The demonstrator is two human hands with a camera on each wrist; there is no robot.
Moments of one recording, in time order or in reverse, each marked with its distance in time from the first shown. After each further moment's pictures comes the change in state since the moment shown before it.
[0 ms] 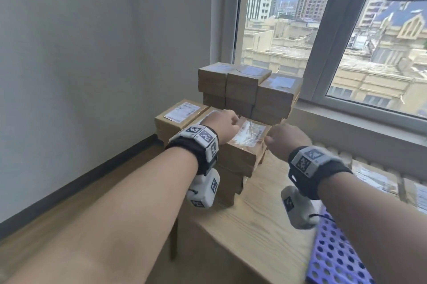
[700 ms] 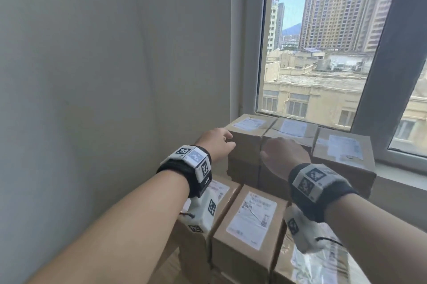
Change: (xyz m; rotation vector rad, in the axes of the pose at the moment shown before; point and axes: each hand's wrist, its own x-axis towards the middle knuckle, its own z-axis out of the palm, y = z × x) left_hand 0.219 -0.108 -0.105 -0.020 0.103 -0.091; right_hand 0.233 -0.119 0.000 0.030 0.132 -0.136
